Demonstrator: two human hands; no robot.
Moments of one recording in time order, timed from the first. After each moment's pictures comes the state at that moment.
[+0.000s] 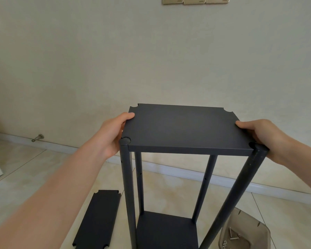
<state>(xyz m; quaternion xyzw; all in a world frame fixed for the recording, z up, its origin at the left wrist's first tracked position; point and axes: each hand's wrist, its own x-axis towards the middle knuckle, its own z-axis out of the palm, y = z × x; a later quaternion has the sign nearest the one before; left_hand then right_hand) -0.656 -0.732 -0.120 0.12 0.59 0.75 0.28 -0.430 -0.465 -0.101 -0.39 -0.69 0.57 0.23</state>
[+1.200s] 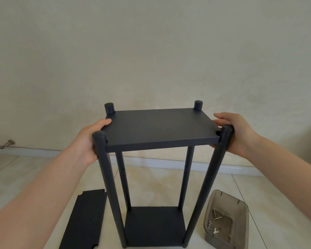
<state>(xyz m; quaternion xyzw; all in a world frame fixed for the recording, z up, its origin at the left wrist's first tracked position) -0.658 -0.720 -0.147 0.07 0.61 0.74 0.27 -0.422 -0.467 -0.130 -0.34 -0.54 0.73 0.23</state>
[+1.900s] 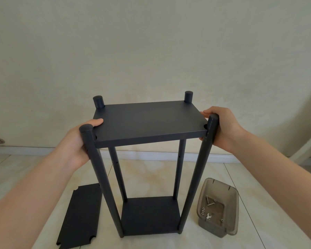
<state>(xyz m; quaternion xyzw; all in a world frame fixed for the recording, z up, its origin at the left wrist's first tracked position) -0.645 -0.735 -0.159 0.11 0.59 0.74 0.31 -0.419 -0.482 -0.140 -0.35 -0.53 0.72 0.27</state>
